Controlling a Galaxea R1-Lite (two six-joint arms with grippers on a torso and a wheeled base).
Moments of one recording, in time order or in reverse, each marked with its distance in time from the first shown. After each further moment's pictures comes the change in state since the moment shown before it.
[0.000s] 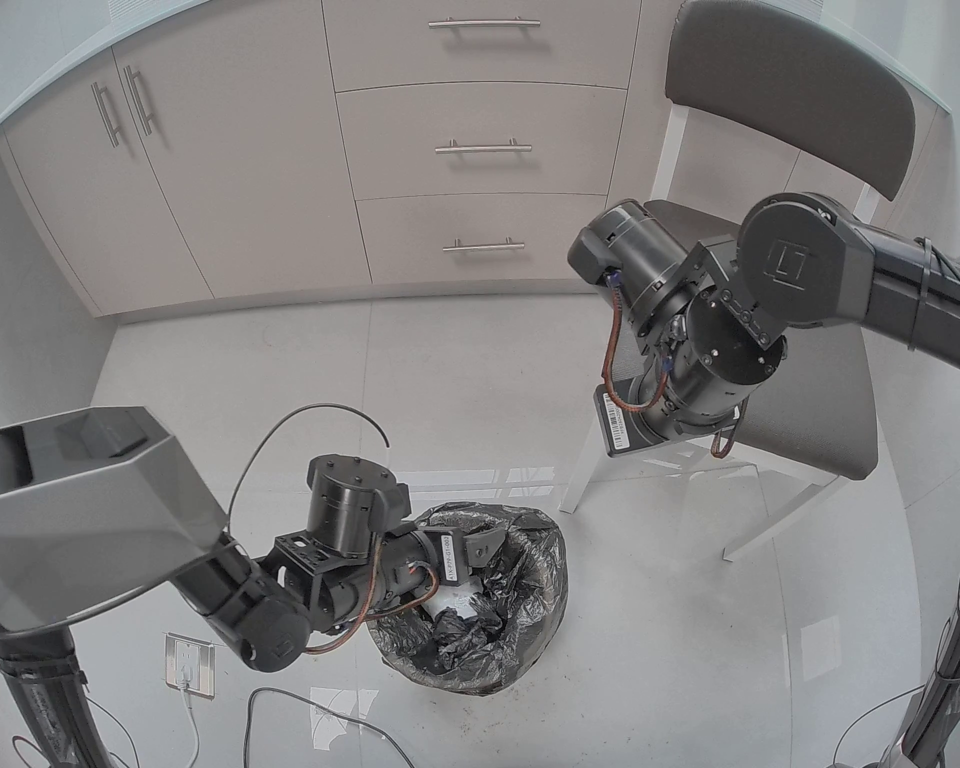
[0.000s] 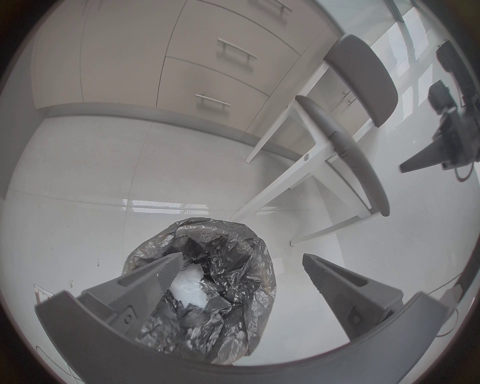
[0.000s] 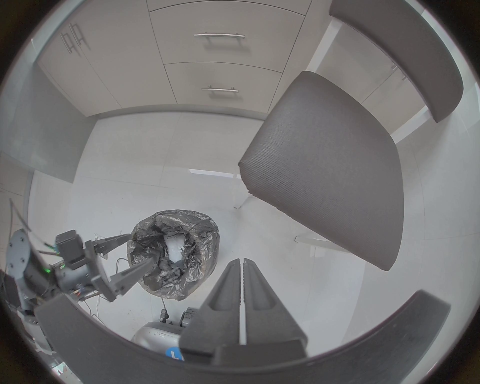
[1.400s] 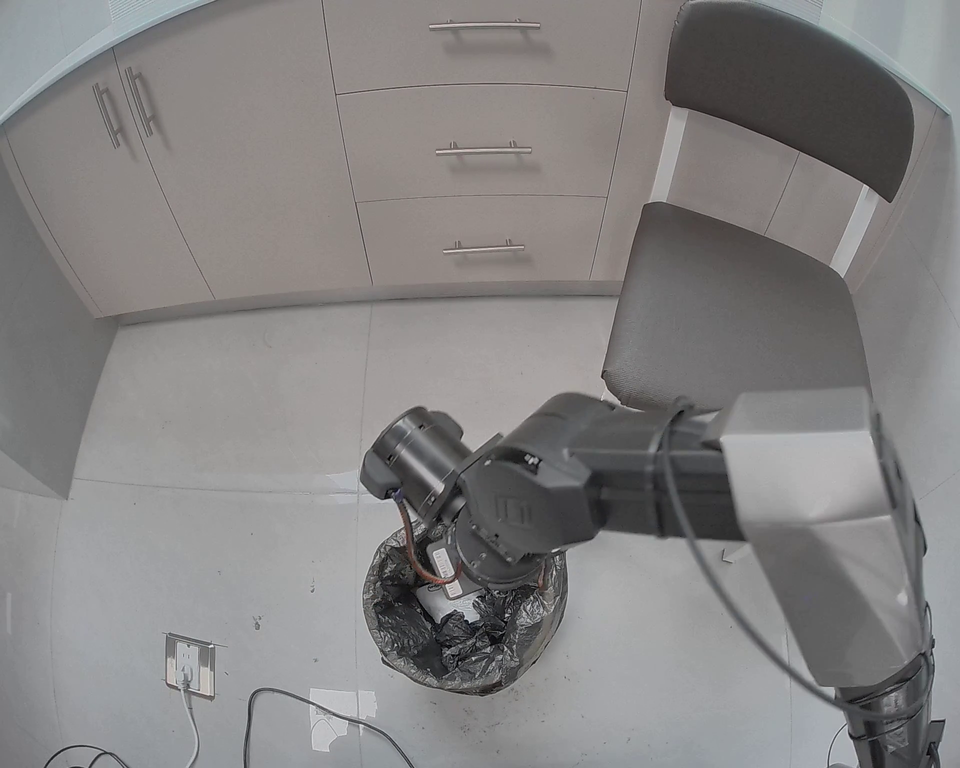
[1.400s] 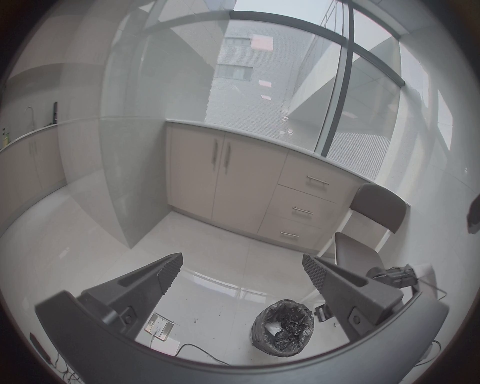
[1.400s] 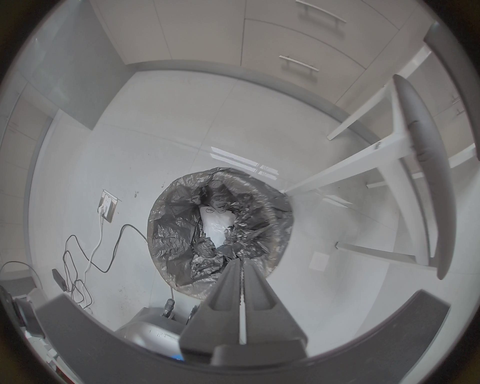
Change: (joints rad) left arm 0.544 -1.694 -0.049 1.292 0.146 0.121; right arm 0.207 0.324 0.000 -0.225 0.007 -0.020
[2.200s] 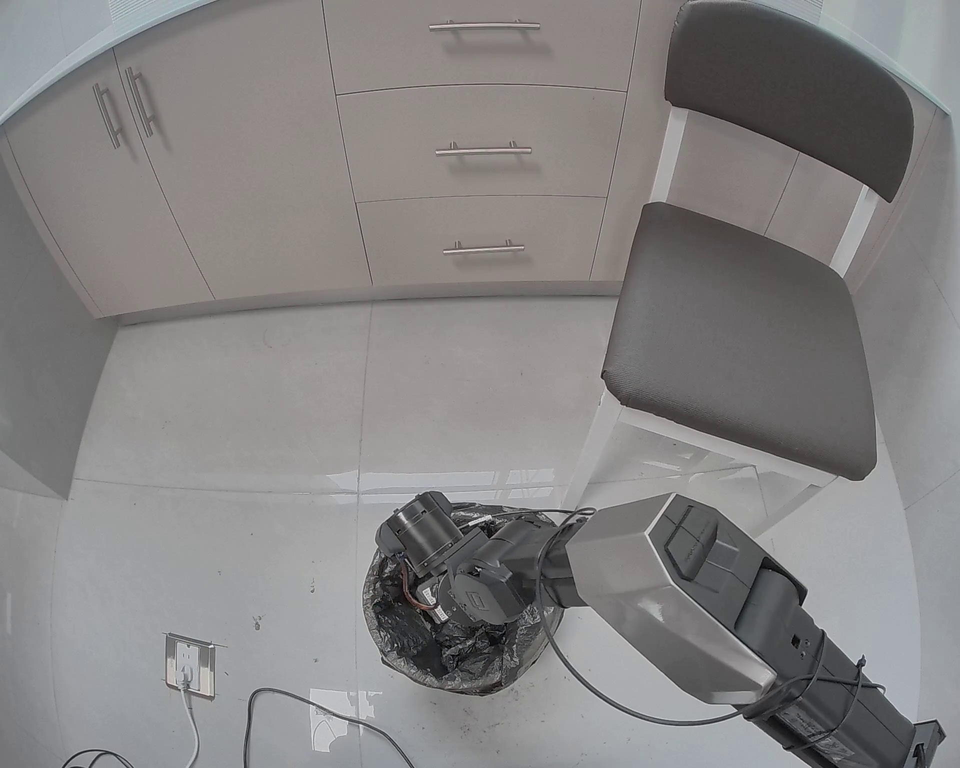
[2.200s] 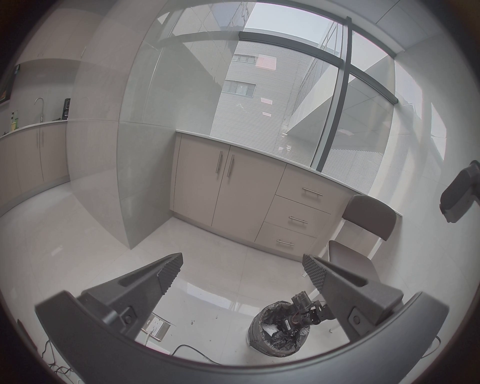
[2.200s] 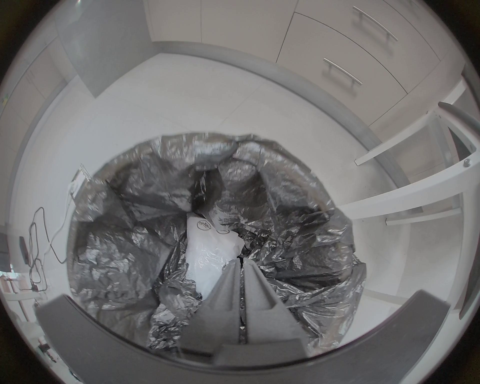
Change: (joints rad) left arm 0.003 -0.291 0.057 0.126 0.010 -0.024; right arm -0.066 0.336 0.000 -0.504 -0.026 -0.327
